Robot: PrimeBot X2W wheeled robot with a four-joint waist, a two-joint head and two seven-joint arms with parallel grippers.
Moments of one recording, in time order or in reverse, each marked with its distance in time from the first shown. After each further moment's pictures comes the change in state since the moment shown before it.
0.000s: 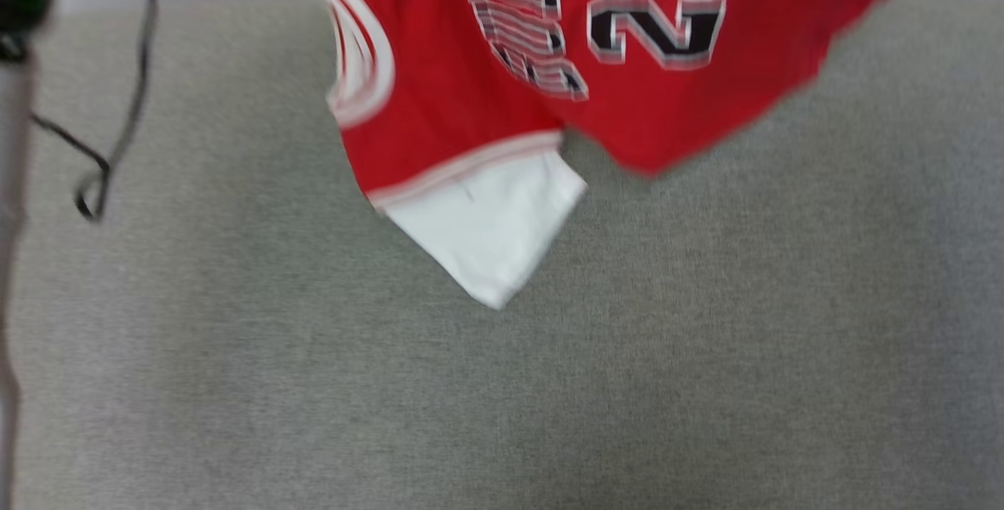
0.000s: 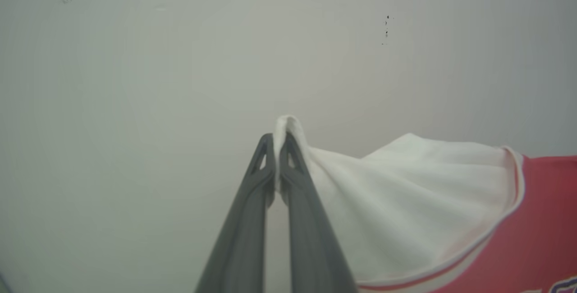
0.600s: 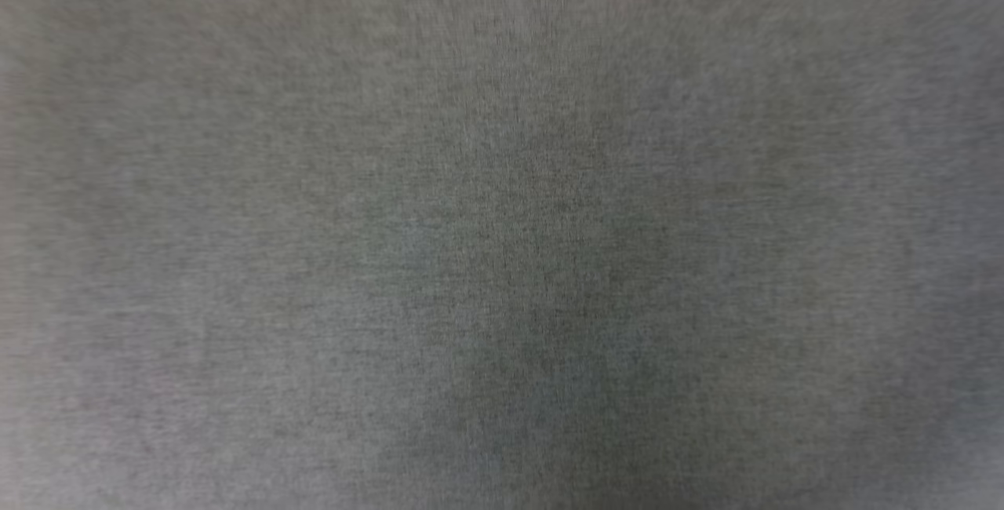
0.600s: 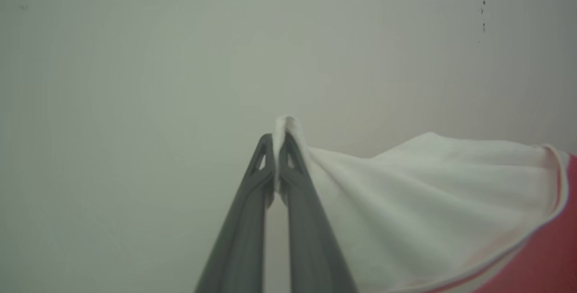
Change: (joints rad) left arm -0.547 0.072 0.023 0.151 0.111 -0.013 -0.064; right arm -0.439 0.033 0.041 0.077 -0.102 0.000 -0.352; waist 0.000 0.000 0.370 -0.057
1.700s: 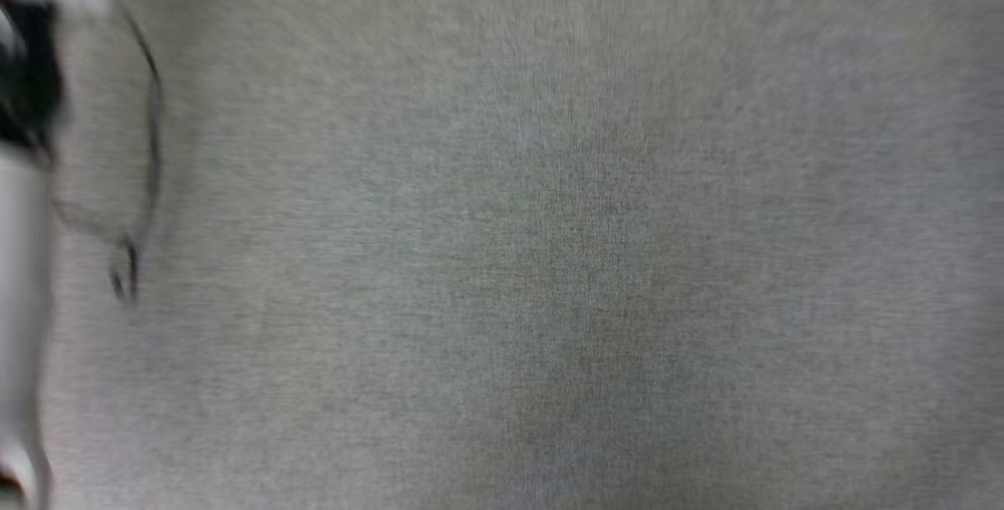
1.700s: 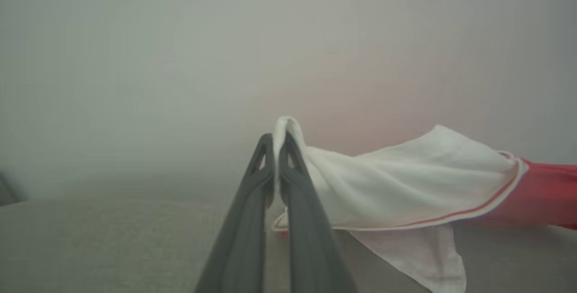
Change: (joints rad) left arm 0.687 -0.074 0.064 -0.071 -0.215 -0.046 -0.202; right arm 0.396 -0.102 0.213 0.046 0.218 0.000 -0.087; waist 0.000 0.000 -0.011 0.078
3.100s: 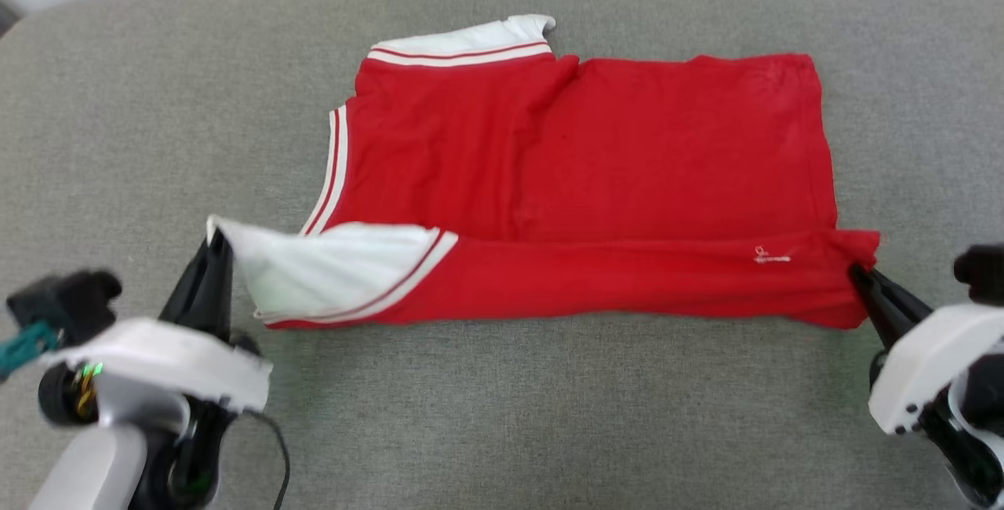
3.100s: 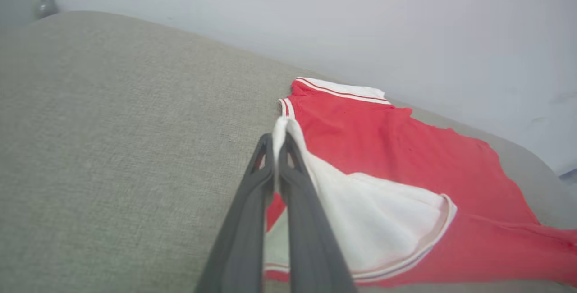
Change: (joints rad) left arm 0.922 0.012 0.000 -0.651 -0.115 0.322 0.180; right arm 1.049 0.218 -0.382 -0.509 -0.102 0.000 0.260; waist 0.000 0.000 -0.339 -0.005
